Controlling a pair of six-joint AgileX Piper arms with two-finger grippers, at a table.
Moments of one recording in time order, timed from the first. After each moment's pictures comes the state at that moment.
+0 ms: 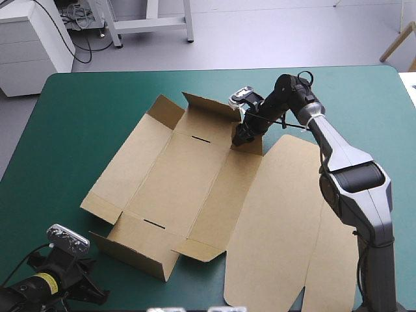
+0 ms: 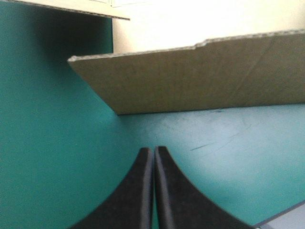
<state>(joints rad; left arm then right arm) -0.45 0.42 -0.46 0.07 1.09 -0.02 0.27 2.25 -2.07 0.49 1.22 -0.71</state>
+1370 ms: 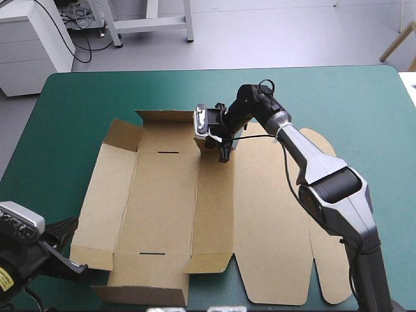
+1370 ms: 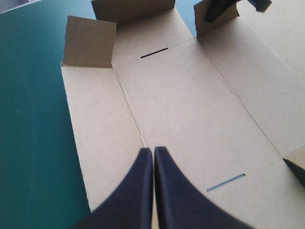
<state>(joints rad) -0.45 0.42 -0.83 0.07 1.05 -0.01 0.48 2.25 -2.12 0.45 1.13 -1.33</state>
